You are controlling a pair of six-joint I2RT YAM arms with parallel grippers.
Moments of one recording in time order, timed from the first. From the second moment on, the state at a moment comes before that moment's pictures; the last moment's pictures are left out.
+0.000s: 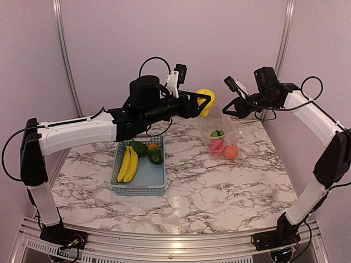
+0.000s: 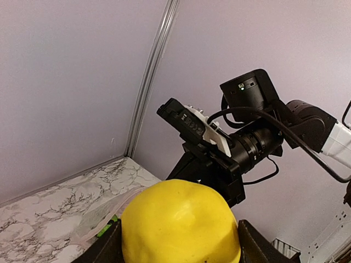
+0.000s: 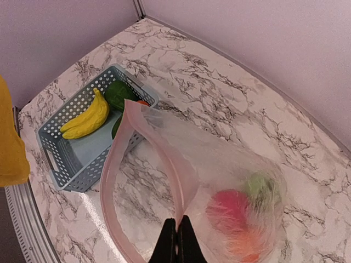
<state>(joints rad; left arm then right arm) -0.95 1.82 1.62 0.23 0.08 -0.33 0.28 1.61 1.65 -0.80 -0.60 -0.28</state>
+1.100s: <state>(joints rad) -1.03 2.14 1.84 0.21 -0.33 -0.19 0.28 1.61 1.69 -0.83 -0.75 -0.23</state>
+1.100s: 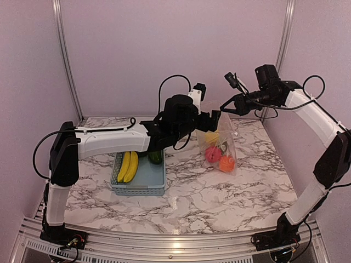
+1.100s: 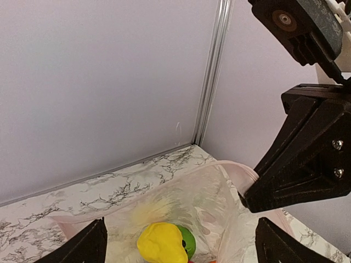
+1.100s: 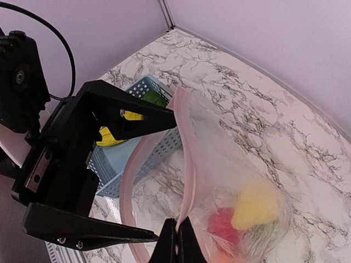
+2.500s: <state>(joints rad) -0.84 1.63 1.31 -0.54 -0.56 -0.43 0.25 1.63 1.68 -0.82 -0.72 -0.23</state>
